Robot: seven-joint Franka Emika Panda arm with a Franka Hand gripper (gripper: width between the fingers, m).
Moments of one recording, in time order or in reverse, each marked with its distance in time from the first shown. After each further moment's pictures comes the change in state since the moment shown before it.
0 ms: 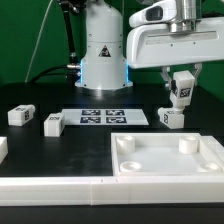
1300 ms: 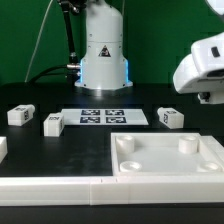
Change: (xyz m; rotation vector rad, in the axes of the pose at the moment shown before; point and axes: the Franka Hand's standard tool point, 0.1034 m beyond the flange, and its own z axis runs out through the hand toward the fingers) arm -0.023 -0.086 0.032 0.017 -0.862 0.076
